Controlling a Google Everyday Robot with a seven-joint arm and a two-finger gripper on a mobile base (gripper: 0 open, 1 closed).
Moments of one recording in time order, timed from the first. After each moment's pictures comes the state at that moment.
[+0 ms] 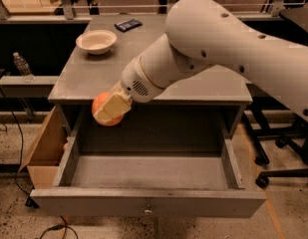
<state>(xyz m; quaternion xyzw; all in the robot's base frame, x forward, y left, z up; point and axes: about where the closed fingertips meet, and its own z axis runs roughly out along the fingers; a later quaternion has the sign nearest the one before) 0.508 0.096 0.893 -0.55 0.74 0.25 0.30</state>
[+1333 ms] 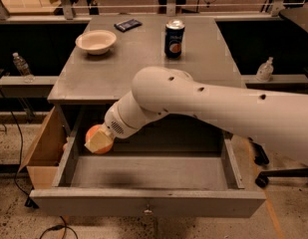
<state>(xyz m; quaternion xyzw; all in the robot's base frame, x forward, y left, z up) 0.511 0.137 0.777 -0.50 0.79 0.24 0.27</state>
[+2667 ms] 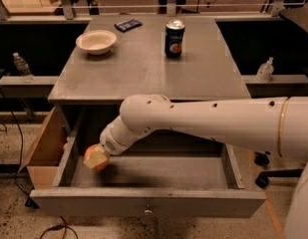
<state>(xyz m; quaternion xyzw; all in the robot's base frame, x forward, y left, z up) 0.522 0.168 0.677 -0.50 0.80 0.25 0.22</state>
